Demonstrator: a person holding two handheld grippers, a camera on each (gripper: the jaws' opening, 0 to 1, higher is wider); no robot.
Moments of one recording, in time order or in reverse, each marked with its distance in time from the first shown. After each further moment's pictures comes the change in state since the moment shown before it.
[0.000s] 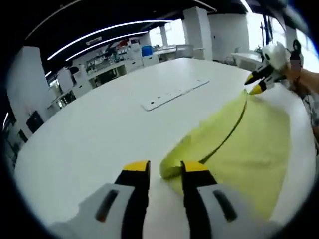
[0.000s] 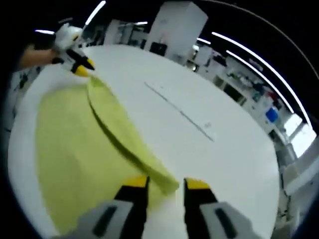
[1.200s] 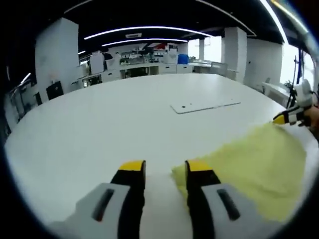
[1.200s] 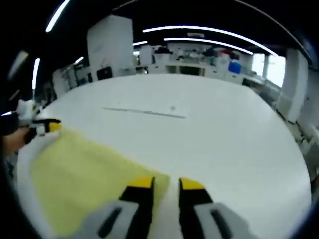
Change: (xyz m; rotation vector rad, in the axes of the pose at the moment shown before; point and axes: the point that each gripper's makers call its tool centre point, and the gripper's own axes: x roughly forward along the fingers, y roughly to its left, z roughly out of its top) left arm 0.019 0.040 -0.006 -0.184 -0.083 0.219; right arm 0.002 -0.018 -0.014 0.456 -0.085 -0.147
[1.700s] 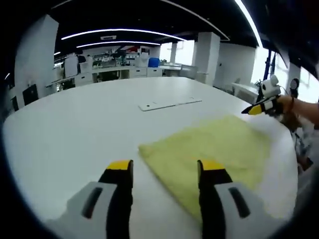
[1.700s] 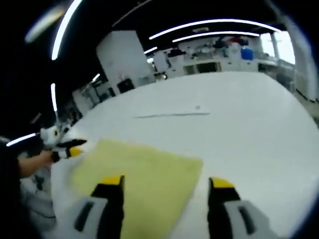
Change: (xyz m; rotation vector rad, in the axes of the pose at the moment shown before) left arm -0.079 -0.049 -0.023 0.063 -0.014 -0.321; right arm -0.055 0.046 -0.012 0.108 0.003 0.283
